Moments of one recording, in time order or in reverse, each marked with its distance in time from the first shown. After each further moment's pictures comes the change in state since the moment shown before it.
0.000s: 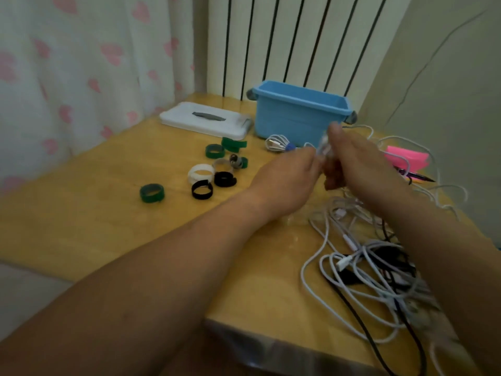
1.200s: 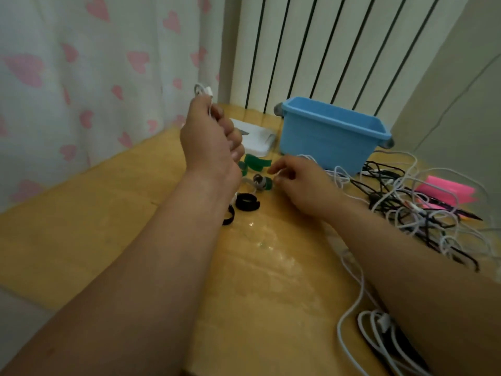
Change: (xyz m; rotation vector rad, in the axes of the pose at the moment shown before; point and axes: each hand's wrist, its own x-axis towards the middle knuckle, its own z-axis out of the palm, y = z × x) left_hand 0.013 -0.061 -0.099 -1.437 0.846 -0.412; right_hand 0.084 0.009 0.110 -0.260 -0.285 -0.191
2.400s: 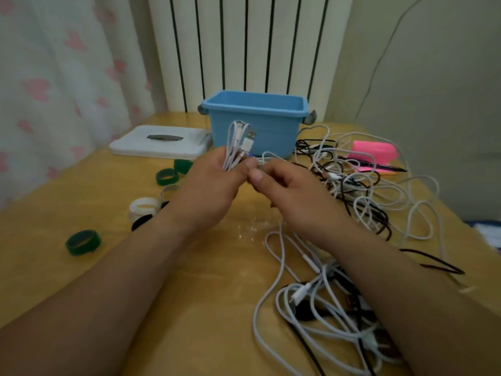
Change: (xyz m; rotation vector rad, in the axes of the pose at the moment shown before) left_hand -0.052 -0.080 0.022 1.042 -0.685 0.196; right_hand -0.114 0.020 -0.055 0.415 0.209 0.010
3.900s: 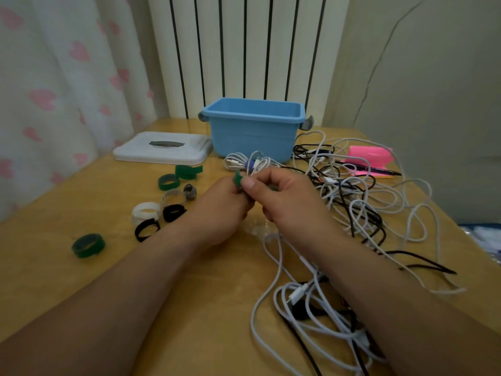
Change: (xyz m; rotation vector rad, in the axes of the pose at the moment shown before) left_hand -0.007 -0.003 0.007 0.185 -0.241 -0.074; right_hand -0.002 -0.001 0.012 0.274 0.080 0.045
